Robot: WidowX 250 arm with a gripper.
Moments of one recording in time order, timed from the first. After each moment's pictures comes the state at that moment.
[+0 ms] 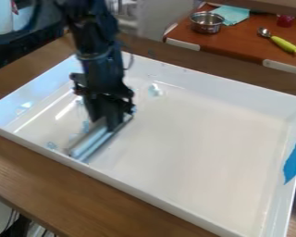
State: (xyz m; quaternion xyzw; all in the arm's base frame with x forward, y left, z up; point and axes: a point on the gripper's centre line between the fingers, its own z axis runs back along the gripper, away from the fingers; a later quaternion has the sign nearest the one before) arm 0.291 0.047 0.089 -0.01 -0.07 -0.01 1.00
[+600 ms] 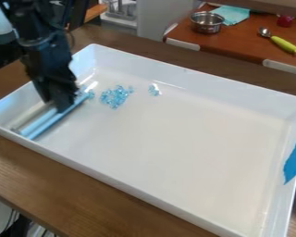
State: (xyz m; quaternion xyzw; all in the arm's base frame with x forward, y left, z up) arm 0.285 0.125 0.095 0.02 -0.11 -0.03 0.99
